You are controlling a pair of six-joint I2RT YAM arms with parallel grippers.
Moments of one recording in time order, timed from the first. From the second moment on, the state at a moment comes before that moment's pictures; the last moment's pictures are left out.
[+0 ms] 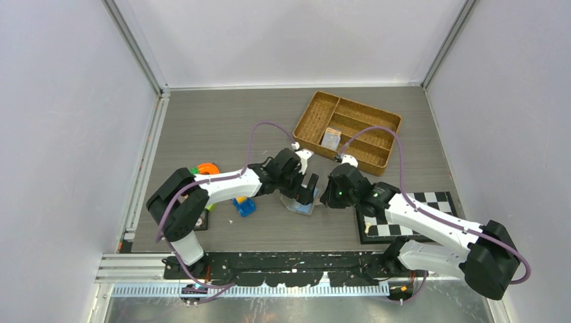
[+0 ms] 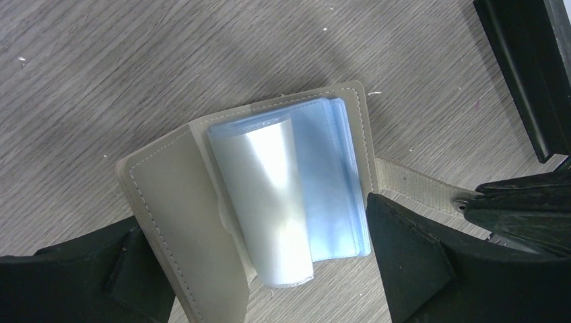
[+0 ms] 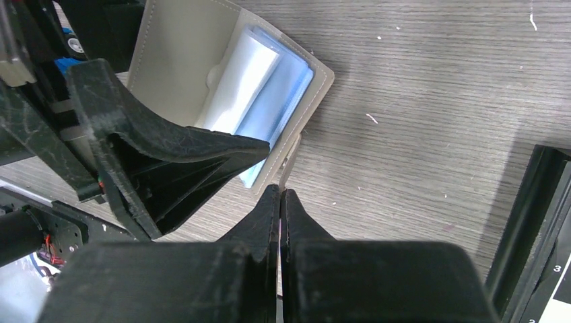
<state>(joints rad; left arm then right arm) -0.87 1.69 0.99 -0.15 0.13 -0.33 0.80 1.08 0.65 -0.42 0.11 0.78</state>
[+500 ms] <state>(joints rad) -0.87 1.73 1.00 -0.18 0.06 -0.31 0.80 1.05 0.65 -0.44 0.13 0.78</state>
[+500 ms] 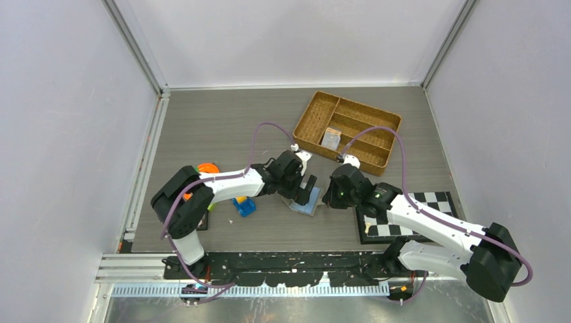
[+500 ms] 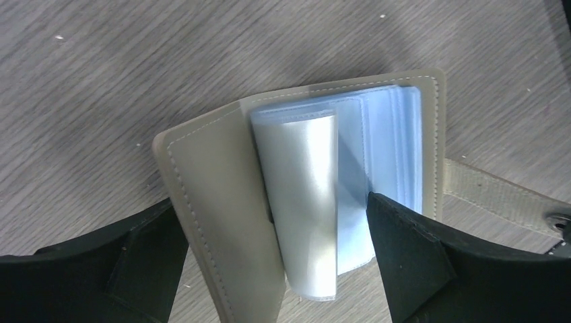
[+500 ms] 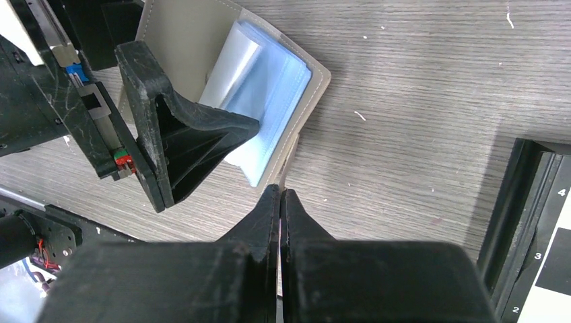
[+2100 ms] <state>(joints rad) -0.86 1.68 0.91 -0.12 -0.07 -0.45 0.80 0.84 0.56 -0.35 0.28 0.89</state>
